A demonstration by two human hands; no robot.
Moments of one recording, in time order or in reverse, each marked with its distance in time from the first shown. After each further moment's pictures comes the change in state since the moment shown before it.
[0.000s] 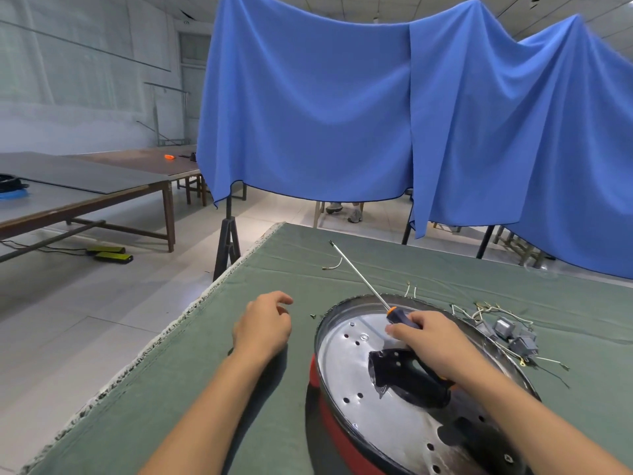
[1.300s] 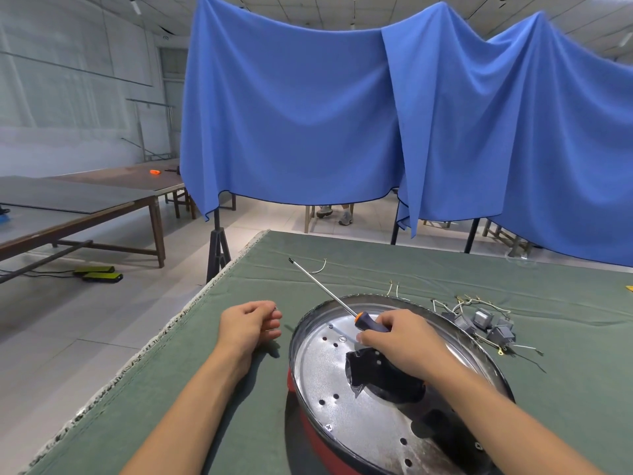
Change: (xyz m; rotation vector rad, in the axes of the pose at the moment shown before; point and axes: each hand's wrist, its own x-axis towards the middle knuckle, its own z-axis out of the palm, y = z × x) left_hand -0.006 0.019 0.002 -1.027 -0.026 -0.261; right_hand -0.009 -0.007 0.000 -0.051 -0.017 -0.018
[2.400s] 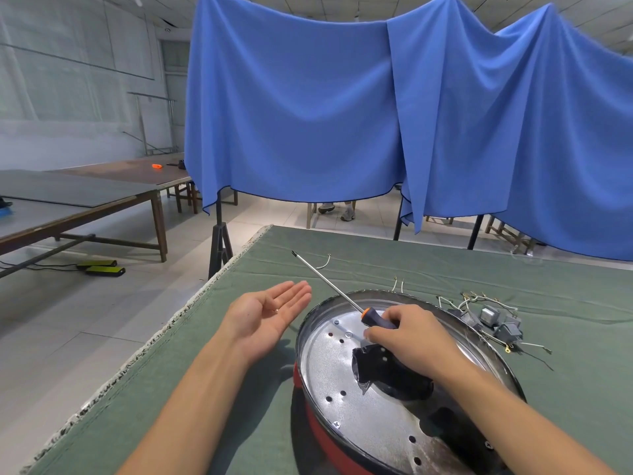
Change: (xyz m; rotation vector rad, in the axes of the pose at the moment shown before) left_hand -0.026 0.037 0.008 -0.540 -0.258 -0.327; right_hand -0.002 -0.002 0.000 0.030 0.046 -0.012
